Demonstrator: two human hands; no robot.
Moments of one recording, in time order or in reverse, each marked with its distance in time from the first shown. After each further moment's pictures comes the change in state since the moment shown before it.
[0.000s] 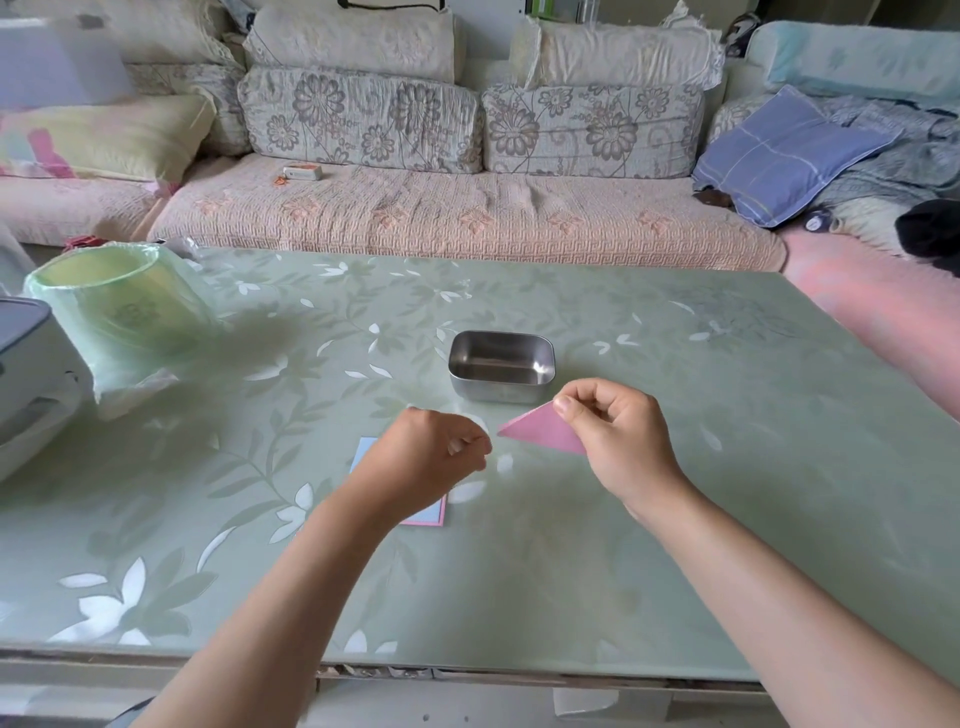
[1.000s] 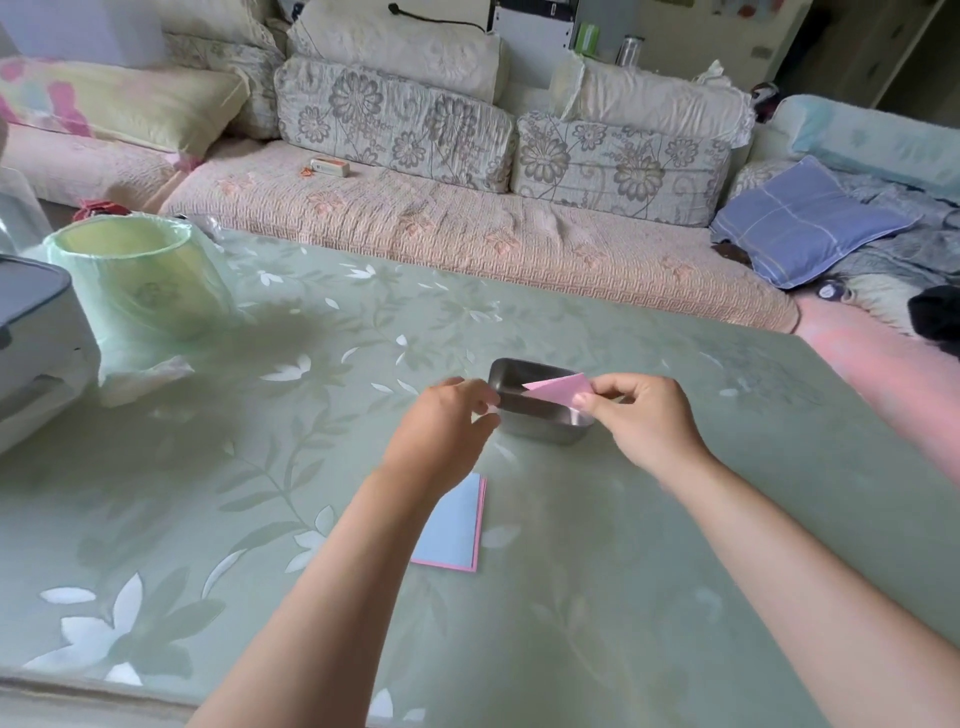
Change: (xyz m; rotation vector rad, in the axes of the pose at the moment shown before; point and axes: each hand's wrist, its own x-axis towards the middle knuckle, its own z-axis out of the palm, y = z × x) left_hand 0.047 -0.026 -0.017 0.021 0.204 -0.100; right_hand 0.072 -0.013 0.018 -0.354 -0.053 0.060
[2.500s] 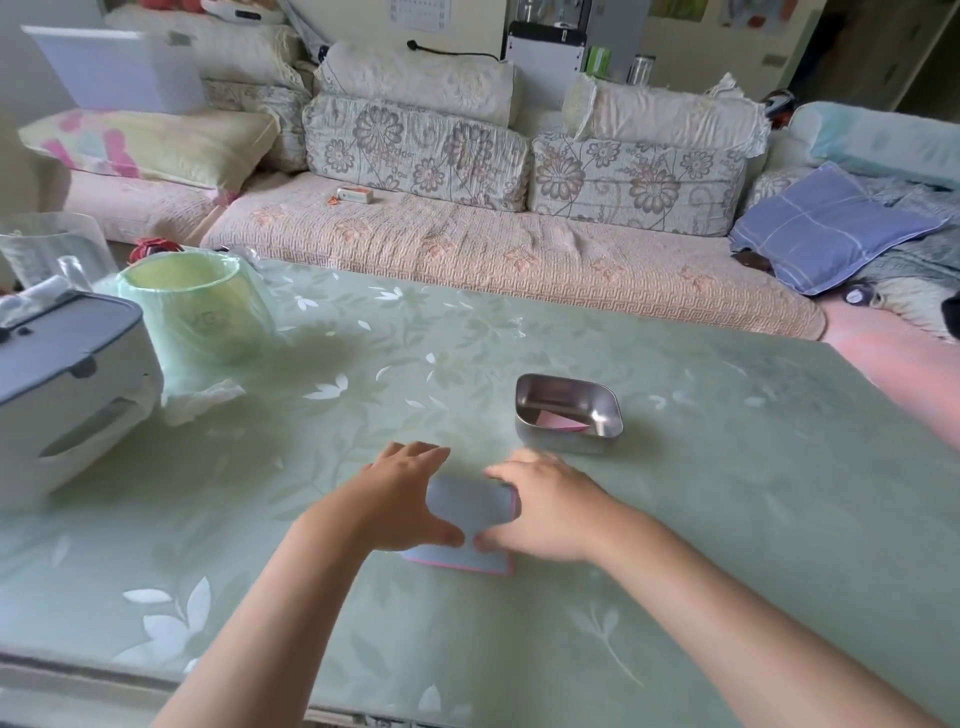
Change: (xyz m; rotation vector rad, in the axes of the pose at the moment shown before) left_hand -0.045 -0.059 -0.050 0.350 -0.432 -0.056; right_hand -0.058 -0.043 0.083 -0.608 -0.629 -0.156
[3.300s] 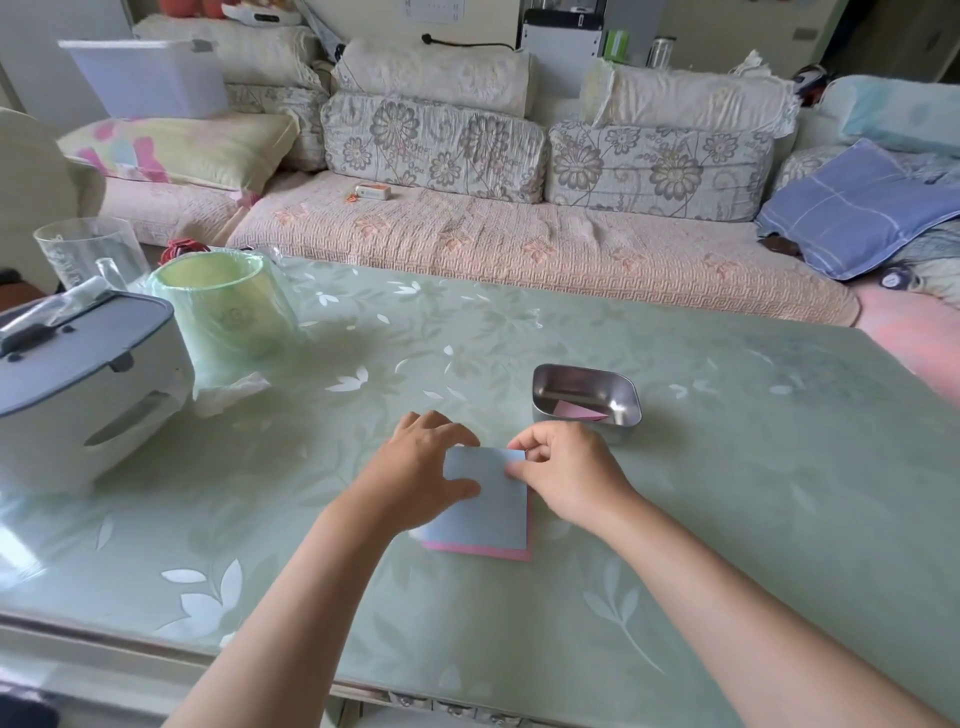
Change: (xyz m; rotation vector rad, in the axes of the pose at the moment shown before) left_hand 0.002 0.003 0.000 -0.070 0.278 0.070; right_hand 0.015 0.006 0.008 0.522 0.308 0.087
